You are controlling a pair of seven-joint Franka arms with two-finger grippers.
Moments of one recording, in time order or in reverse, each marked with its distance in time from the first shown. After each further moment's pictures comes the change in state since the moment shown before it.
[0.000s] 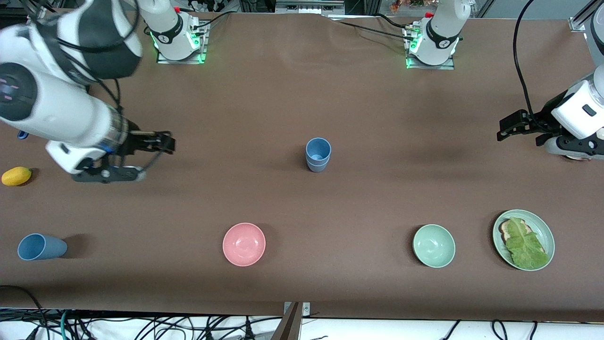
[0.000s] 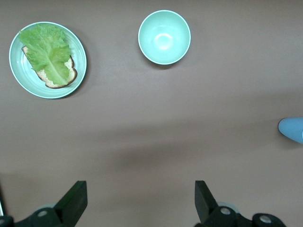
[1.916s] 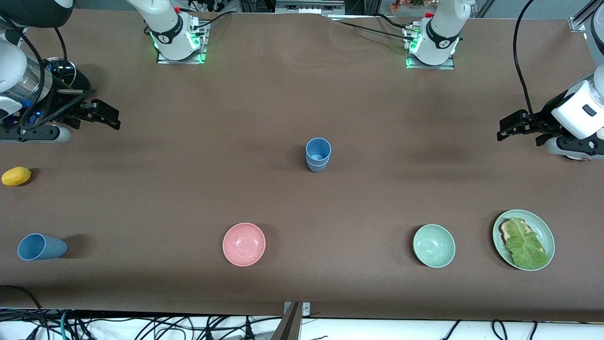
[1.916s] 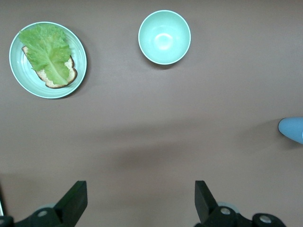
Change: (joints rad) left arm 0.000 0.000 0.000 0.000 0.000 0.000 0.000; right arm -0.164 -0.265 0.048 -0.285 -0.020 0.122 -0.079
